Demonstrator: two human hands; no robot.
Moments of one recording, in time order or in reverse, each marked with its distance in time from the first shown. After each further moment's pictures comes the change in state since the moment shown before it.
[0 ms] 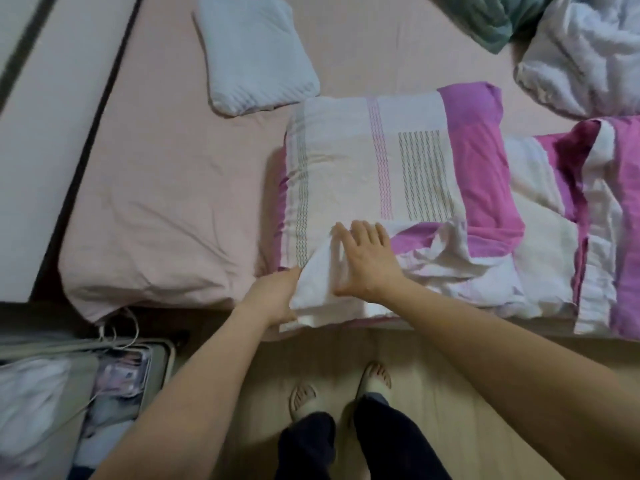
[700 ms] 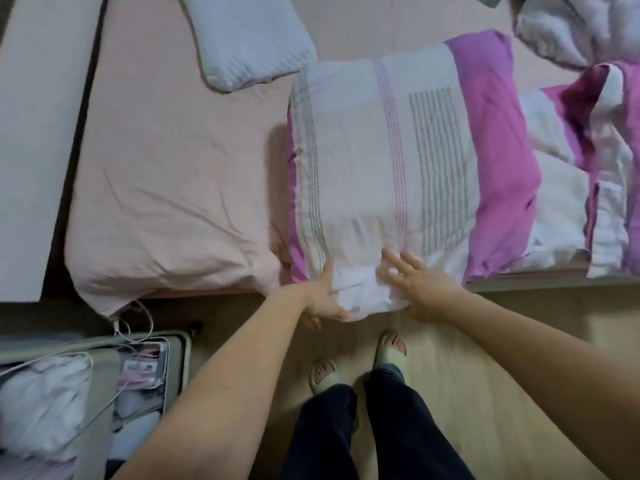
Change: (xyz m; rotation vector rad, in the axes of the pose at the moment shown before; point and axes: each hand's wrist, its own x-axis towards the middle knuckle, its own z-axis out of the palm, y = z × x) left_hand -0.027 0.007 0.014 -0.500 -0.554 -0.126; right_hand -0.077 0.005 0.054 -0.170 -0.504 -0.042
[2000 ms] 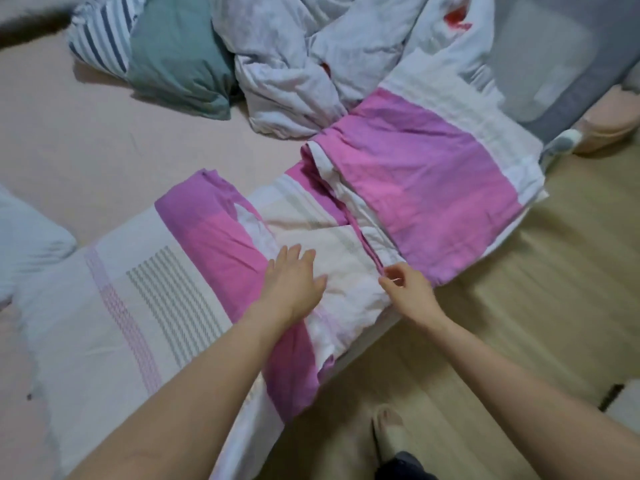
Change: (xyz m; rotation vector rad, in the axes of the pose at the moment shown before) left_hand 0.109 0.390 0.023 0.851 0.550 0.542; right_hand -0.089 0.296 0.092 1.441 0.885 0.815
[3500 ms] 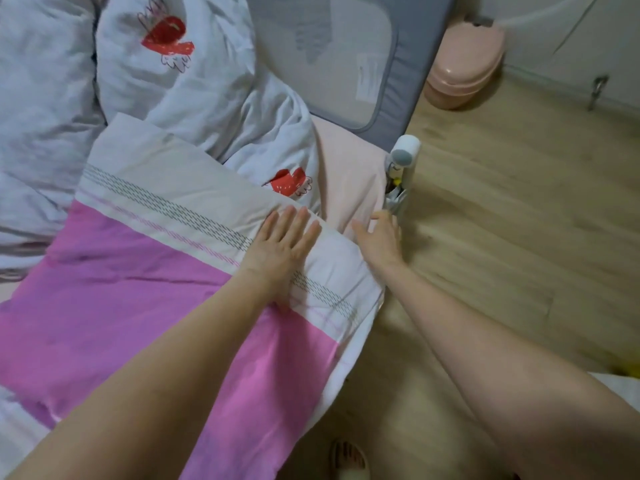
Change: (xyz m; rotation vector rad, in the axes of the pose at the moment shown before) left_hand 0.402 0.387 0.010 0.770 -0.065 0.590; right_hand 0.368 0.193 -0.313 0.216 0.330 0.338
